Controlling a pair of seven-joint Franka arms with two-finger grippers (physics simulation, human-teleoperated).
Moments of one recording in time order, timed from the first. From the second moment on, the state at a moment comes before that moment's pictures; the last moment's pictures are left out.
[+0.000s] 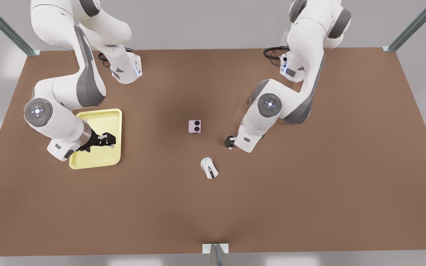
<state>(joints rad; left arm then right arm) -0.46 0.42 0.06 -1.30 -0.15 1.79 -0.76 0.03 0.27 0.21 -1.47 -0.02 1.68 0.01</state>
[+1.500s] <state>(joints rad) -0.09 0.28 0.00 -1.35 -0.12 1.36 0.04 0.53 0.54 0.26 -2.01 -0.02 2.44 0.85</state>
